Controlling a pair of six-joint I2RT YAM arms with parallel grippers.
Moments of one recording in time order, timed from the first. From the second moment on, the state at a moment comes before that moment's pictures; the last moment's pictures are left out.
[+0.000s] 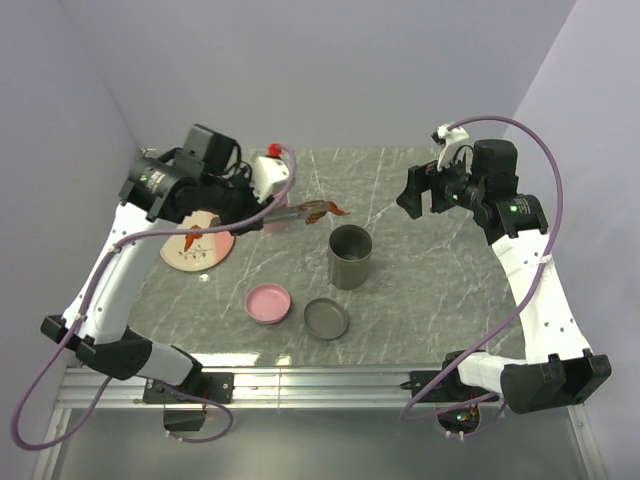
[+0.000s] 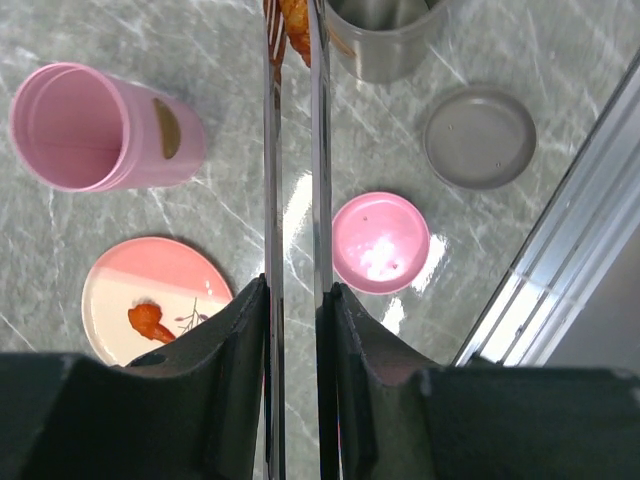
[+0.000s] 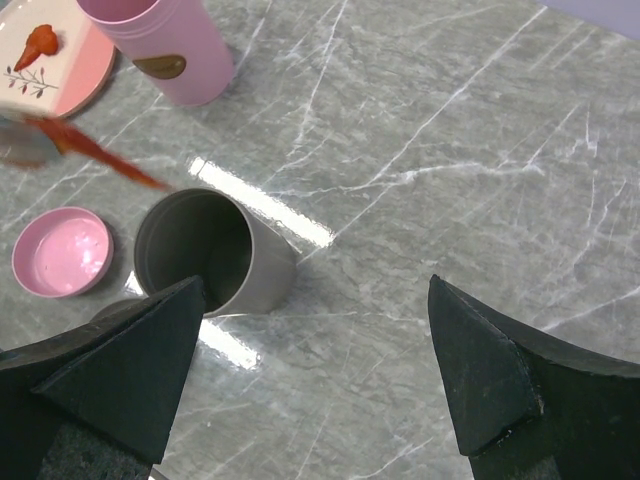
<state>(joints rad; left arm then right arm) -0.52 1.43 1.94 -1.37 0.30 0.50 0.13 1.21 1.42 -0.74 -0.41 -0.11</state>
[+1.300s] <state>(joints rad) -0.83 1.64 2.01 -1.37 0.03 0.49 0.09 1.20 1.42 -0.75 -0.41 -0.11</state>
